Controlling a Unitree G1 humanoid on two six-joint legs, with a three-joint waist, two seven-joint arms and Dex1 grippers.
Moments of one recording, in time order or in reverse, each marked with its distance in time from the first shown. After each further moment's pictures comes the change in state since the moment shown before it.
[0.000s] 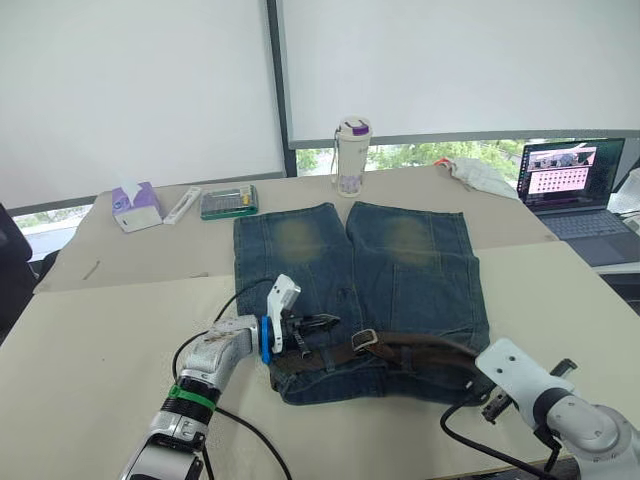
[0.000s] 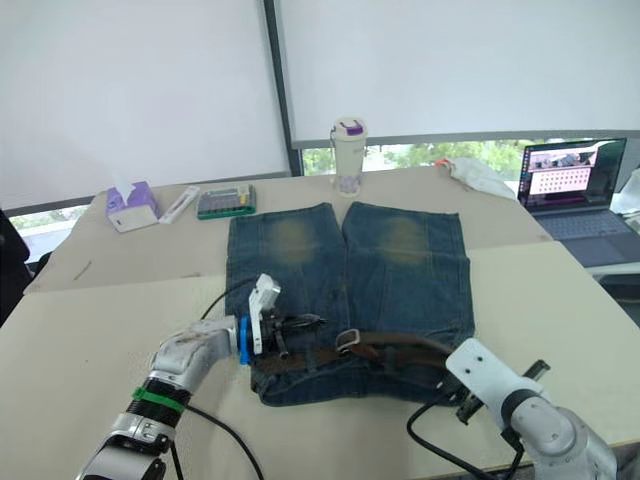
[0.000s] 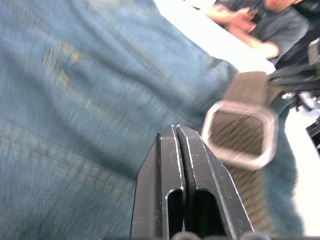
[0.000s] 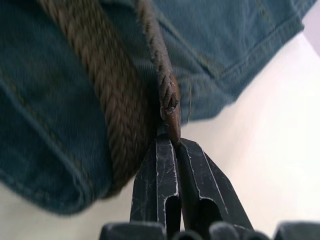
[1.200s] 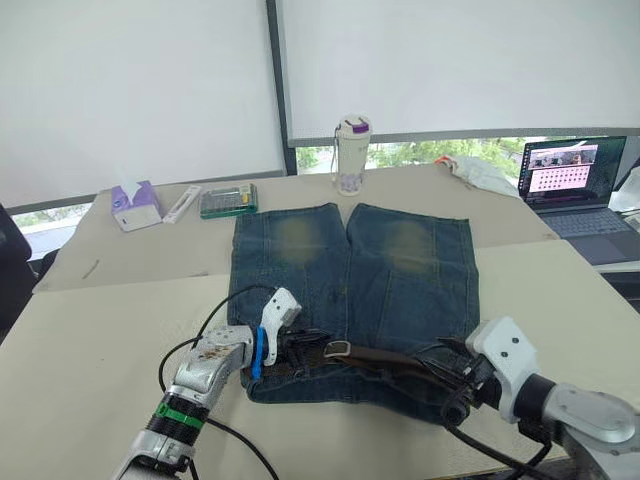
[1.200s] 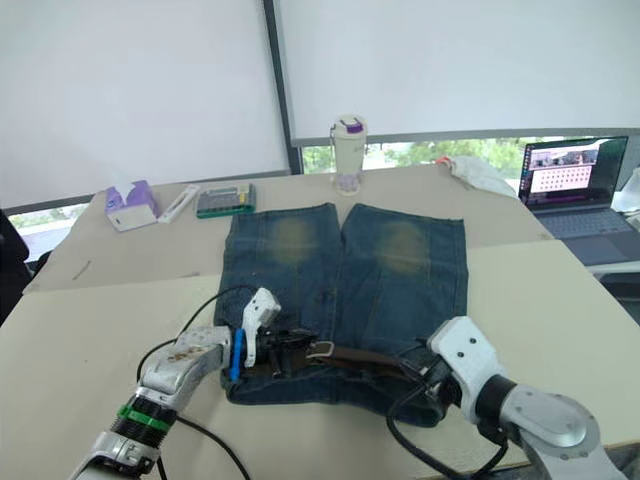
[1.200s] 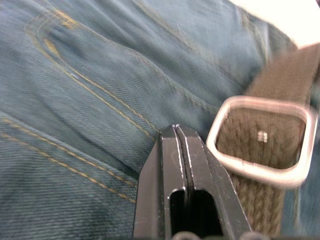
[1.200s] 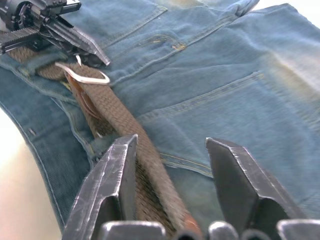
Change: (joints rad) left arm 0.125 0.070 -0.015 -0.165 0.098 -0.044 0.106; right arm -0.071 0.172 -0.162 -0.107 0.493 -0.025 0.185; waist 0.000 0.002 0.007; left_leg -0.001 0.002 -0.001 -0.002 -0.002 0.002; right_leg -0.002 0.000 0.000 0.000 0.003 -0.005
